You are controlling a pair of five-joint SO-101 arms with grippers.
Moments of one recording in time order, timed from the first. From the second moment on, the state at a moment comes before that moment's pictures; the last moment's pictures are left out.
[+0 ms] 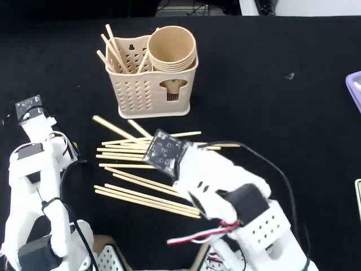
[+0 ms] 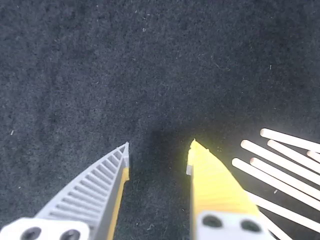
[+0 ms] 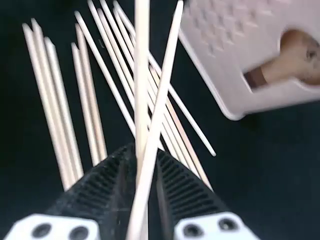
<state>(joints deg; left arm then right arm) -27.5 -28.0 56.0 45.2 0.0 -35.2 -65.1 51.9 72.0 30.3</state>
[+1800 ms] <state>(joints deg) -27.5 -28.0 56.0 45.2 0.0 -37.3 -50.7 71.5 53.7 24.5</state>
